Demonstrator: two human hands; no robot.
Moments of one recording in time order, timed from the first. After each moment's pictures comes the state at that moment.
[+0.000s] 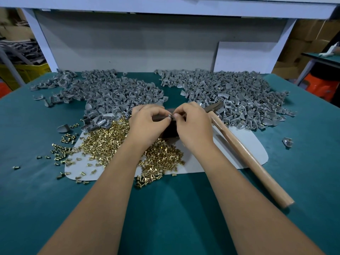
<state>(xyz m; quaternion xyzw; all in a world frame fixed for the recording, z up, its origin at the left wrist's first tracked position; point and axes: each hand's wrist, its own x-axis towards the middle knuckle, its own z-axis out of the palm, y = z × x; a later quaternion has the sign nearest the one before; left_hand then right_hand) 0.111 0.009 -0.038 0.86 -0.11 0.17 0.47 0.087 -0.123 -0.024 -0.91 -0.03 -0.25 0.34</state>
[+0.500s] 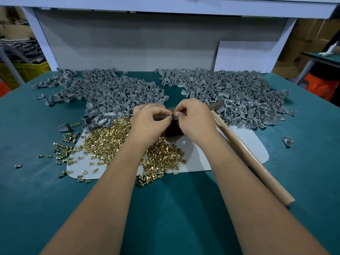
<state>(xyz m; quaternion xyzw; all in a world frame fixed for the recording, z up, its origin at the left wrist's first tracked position) 0.111 0.009 -0.040 0.86 -0.10 0.18 0.47 0.097 -0.128 -0.009 -0.95 -0.04 -0.19 0.26</state>
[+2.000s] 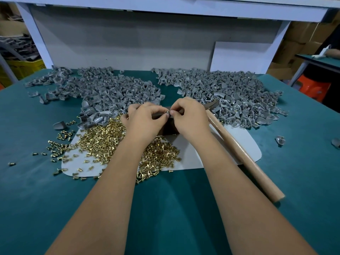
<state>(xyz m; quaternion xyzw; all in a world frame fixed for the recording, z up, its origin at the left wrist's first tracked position) 0.100 0.002 -0.032 0.91 -0.04 0.16 0.38 0.102 -0.130 -0.020 -0.91 -0.05 -0.22 0.34</state>
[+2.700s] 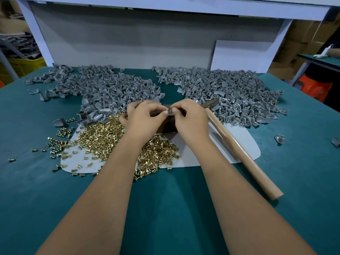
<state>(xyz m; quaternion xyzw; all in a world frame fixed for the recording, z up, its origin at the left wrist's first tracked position) 0.098 0.002 -0.033 0.89 -0.03 0.14 0.42 0.095 -0.132 -0.033 -0.87 -0.07 -0.28 0.40</state>
